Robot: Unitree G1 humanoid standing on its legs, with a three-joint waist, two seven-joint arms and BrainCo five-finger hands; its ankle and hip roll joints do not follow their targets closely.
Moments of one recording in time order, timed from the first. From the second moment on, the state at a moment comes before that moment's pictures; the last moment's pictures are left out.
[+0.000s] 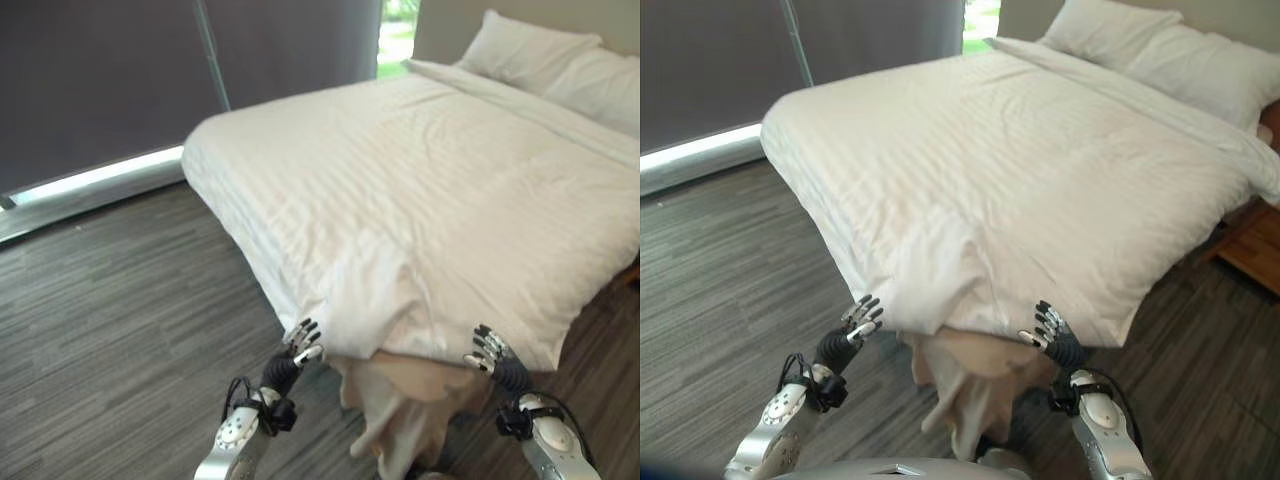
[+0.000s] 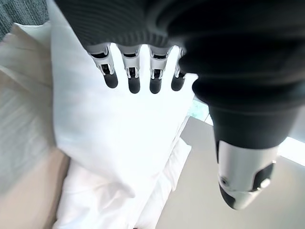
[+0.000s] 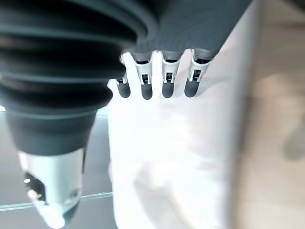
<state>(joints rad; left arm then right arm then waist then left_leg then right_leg) 0.21 0.40 -0.31 0.20 -0.68 -0.18 -0.15 0.14 -0.37 0.14 0.26 0.44 -0.21 0.03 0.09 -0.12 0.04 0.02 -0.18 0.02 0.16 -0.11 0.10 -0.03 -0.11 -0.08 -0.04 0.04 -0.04</state>
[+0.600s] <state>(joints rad) 0.20 0.41 -0.29 0.18 -0.69 -0.14 -0.18 -0.30 -0.81 0.24 0.40 -0.08 -0.16 -0.04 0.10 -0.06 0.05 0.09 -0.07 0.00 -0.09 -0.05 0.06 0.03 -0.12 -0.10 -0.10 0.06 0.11</state>
